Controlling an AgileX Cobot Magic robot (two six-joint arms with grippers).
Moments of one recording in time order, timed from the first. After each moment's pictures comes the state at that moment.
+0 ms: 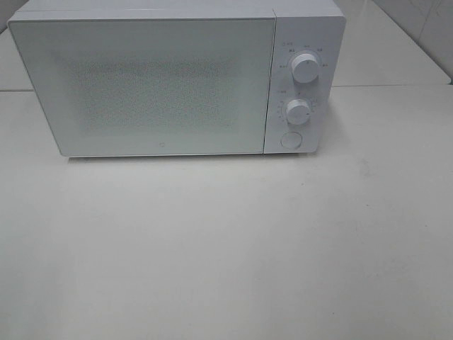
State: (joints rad) left arm -0.02 0.03 -0.52 -0.07 1.08 0.00; right arm 0.02 0.00 -0.50 -0.05 1.01 0.14
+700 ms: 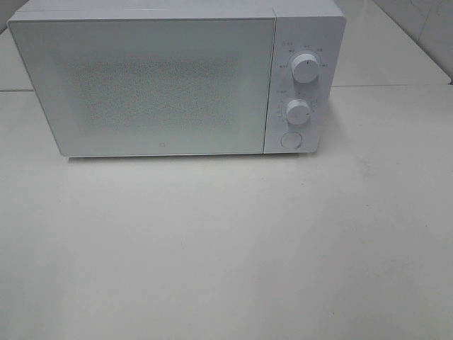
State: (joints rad) left arm 0.02 0.00 -0.52 -0.08 1.08 0.00; right arm 0.02 0.00 -0.50 -0.05 1.01 0.14
